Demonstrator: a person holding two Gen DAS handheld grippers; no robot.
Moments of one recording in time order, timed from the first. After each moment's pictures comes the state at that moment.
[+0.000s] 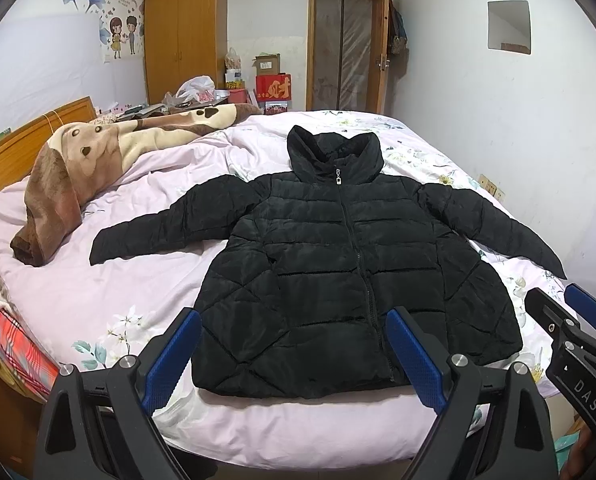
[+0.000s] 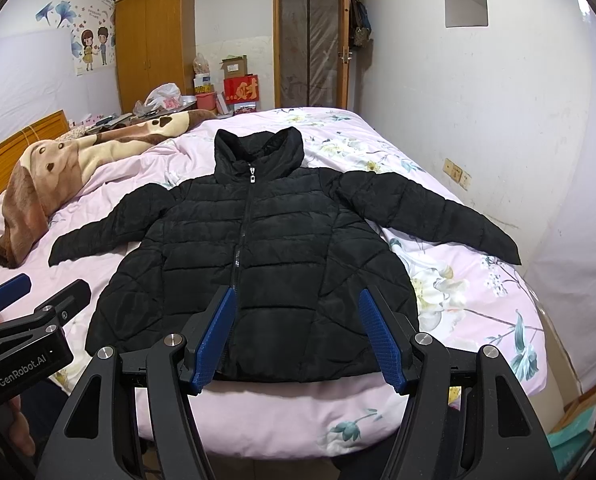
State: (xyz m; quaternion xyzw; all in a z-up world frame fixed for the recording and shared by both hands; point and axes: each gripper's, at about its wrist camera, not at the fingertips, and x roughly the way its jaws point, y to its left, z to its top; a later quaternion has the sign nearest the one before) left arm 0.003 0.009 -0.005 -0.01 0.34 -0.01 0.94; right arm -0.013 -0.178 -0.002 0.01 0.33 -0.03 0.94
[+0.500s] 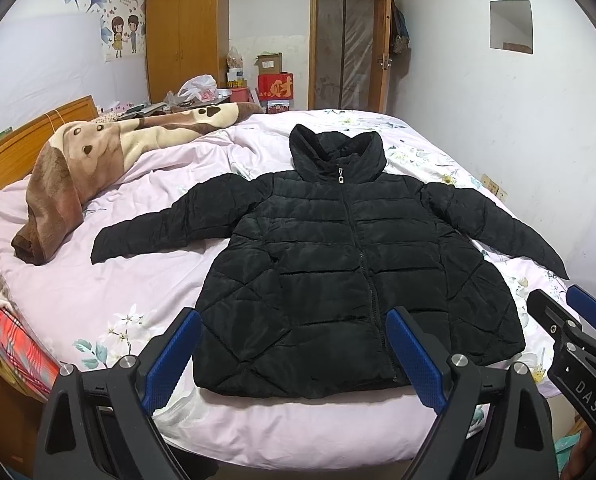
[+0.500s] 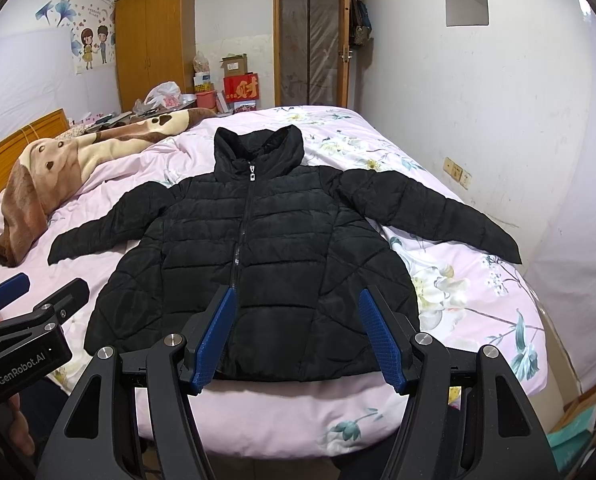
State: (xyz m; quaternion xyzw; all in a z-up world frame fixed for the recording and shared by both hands) left arm 0.003 0.014 -0.008 -0.01 0.35 0.00 0.94; right arm -0.013 -0.178 -0.004 0.01 0.33 -0.04 0.94
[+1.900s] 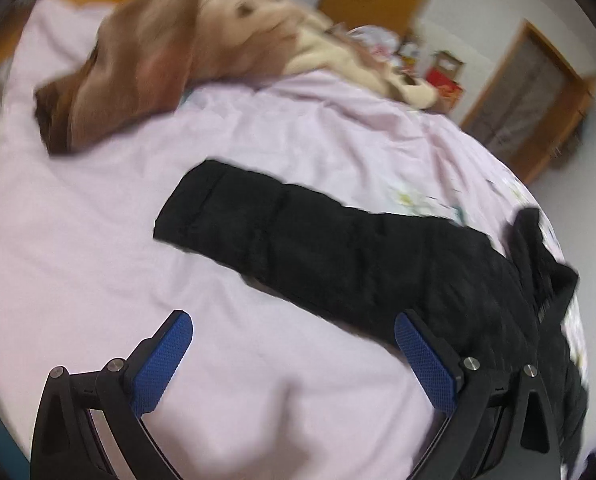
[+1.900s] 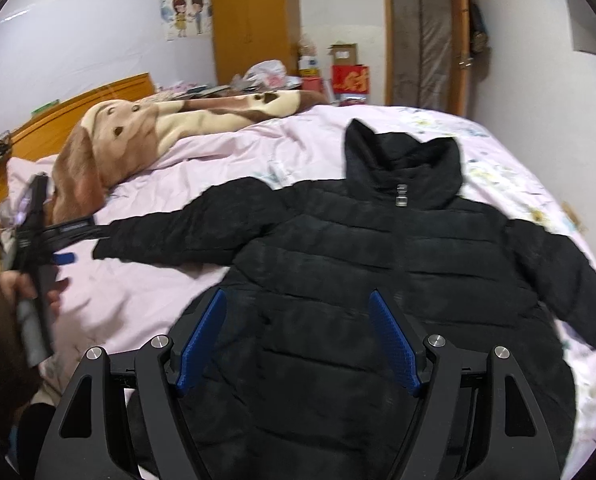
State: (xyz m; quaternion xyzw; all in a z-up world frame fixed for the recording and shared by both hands) left arm 0.239 0.371 -0.143 -0.28 0.40 0.18 0.85; right arm 0.175 -0.036 -0.053 -0.02 0.34 0.16 0.93
